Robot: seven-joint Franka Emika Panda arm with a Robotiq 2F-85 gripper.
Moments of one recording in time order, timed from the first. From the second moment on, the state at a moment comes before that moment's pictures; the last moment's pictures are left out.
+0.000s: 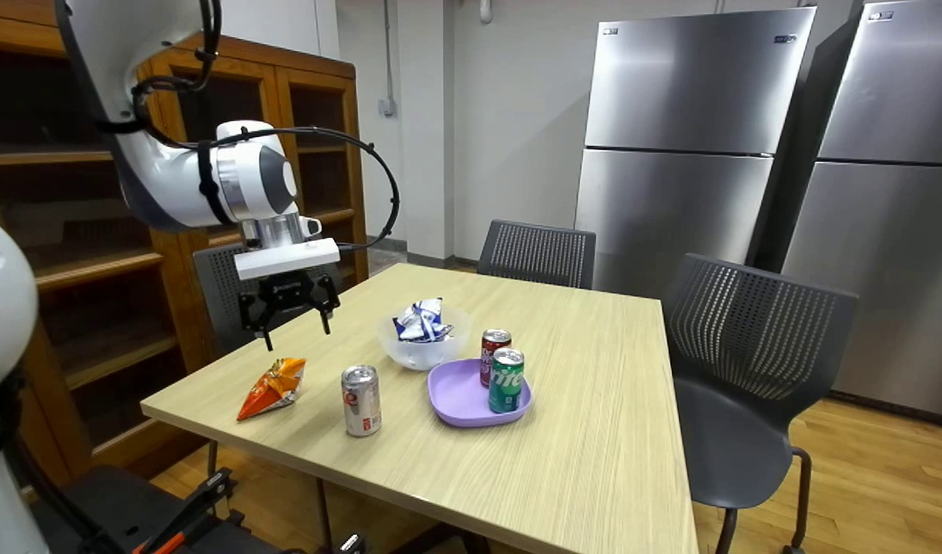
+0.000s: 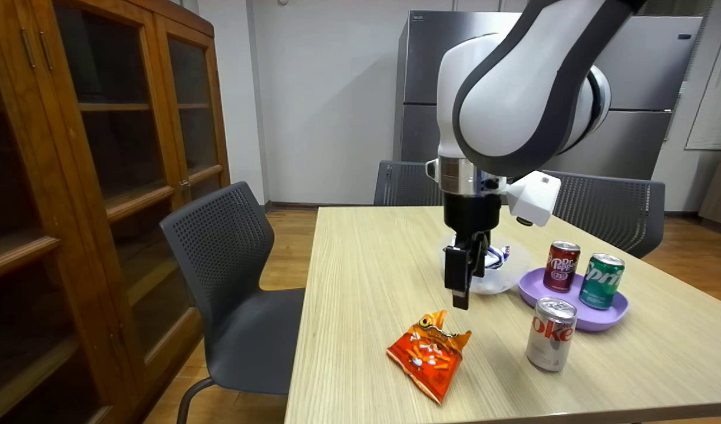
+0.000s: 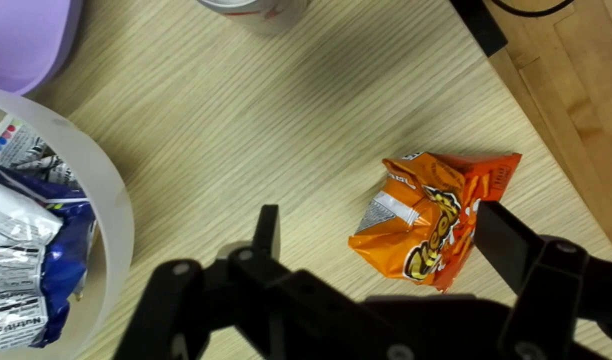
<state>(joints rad) 0.18 0.23 0.21 -2.43 -0.35 2.60 -0.32</state>
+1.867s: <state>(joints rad) 0.32 0.31 0.19 -2.45 -0.44 2.65 -0.06</state>
